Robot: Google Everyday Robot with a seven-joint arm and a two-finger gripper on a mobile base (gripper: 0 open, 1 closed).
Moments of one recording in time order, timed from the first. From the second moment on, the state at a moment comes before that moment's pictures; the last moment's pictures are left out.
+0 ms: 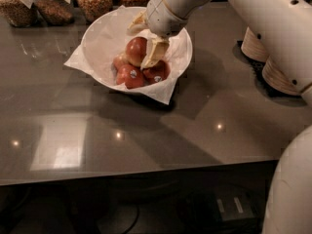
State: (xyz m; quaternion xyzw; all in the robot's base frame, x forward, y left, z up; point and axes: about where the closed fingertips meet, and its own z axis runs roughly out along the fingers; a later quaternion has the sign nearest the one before) arm 0.646 0.027 0.928 -0.82 0.47 0.06 0.32
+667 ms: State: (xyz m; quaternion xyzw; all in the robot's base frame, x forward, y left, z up) arm 0.645 0.034 0.924 -0.82 0.46 0.07 0.32
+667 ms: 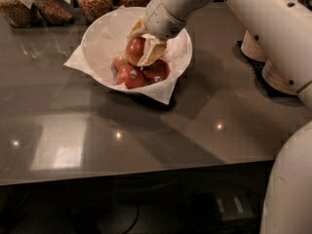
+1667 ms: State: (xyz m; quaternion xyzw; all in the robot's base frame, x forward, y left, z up) arm 0.635 0.037 0.950 -0.85 0.43 0.06 0.31
